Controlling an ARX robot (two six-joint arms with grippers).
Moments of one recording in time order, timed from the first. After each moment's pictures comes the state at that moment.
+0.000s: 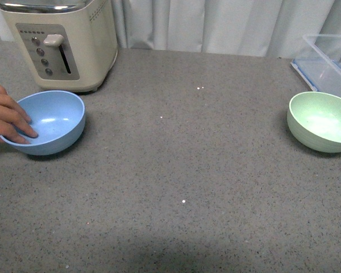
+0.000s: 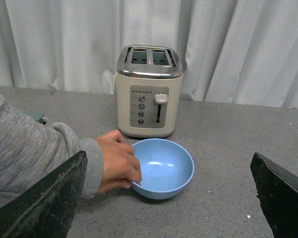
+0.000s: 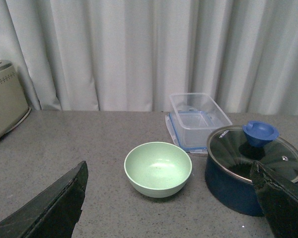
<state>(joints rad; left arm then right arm) 0.00 0.00 0.02 0.00 0.00 0.00 0.00 0.00 0.01 0.00 0.00 0.00</state>
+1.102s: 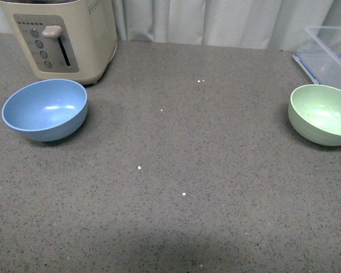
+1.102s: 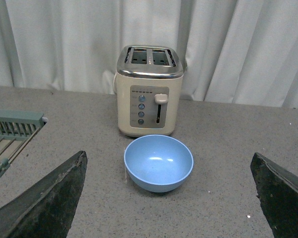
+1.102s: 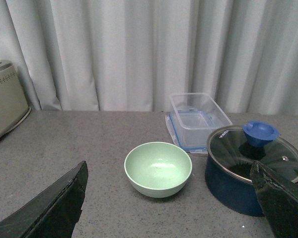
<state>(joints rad) 0.00 0.00 0.02 0.00 0.00 0.00 0.00 0.00 0.01 0.00 0.00 0.00</state>
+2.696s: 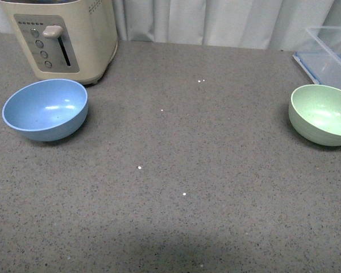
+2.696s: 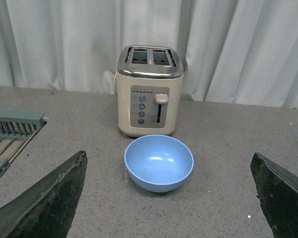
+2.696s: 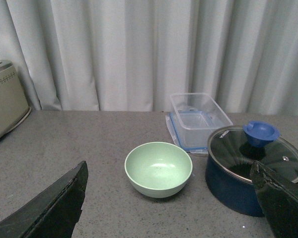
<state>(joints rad) 0.00 0.00 0.02 0.00 0.00 0.00 0.00 0.00 0.01 0.00 0.00 0.00</state>
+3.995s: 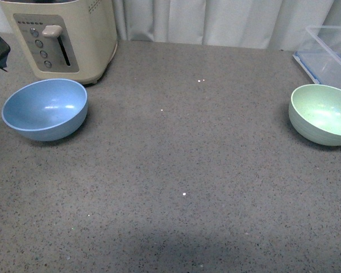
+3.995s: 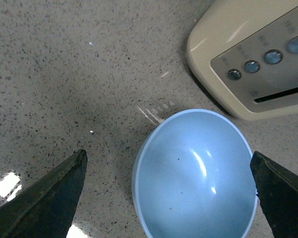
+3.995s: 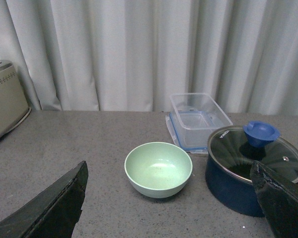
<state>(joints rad) 0.03 1.75 0.78 0.28 -0.18 -0.71 0.00 0.00 0.01 0.00 0.00 0.00</state>
